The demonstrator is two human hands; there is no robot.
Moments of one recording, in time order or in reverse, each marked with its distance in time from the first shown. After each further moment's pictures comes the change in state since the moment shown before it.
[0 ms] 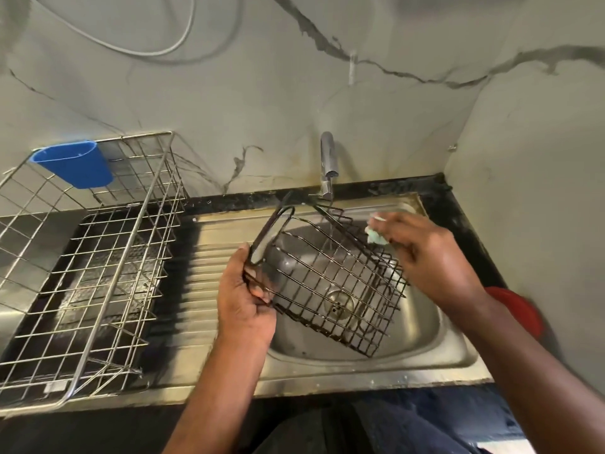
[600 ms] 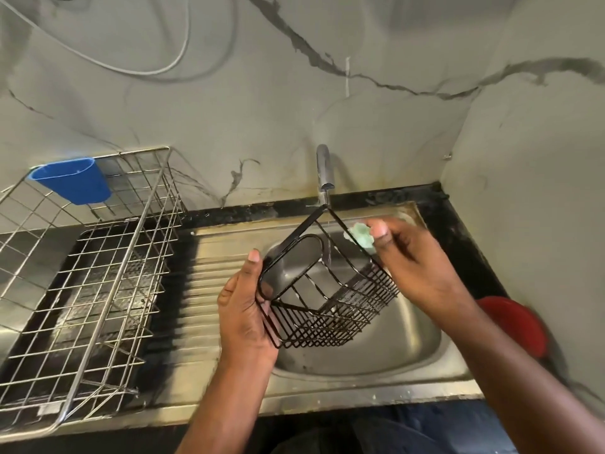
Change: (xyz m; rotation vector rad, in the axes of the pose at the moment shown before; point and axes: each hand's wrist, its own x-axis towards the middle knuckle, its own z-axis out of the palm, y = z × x) left_hand -0.024 -0.003 0.020 0.016 -0.073 0.108; right_hand 0.015 -0.039 -0.003 0.370 0.007 0.410
